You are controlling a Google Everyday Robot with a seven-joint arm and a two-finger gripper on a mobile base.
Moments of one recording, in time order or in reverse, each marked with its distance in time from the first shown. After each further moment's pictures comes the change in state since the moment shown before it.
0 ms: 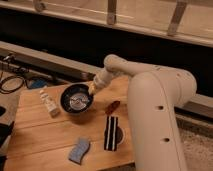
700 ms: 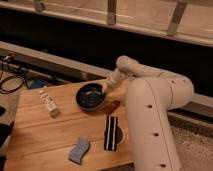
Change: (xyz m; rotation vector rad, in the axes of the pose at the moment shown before) arm 0.013 -0.094 -0.011 0.063 0.021 0.196
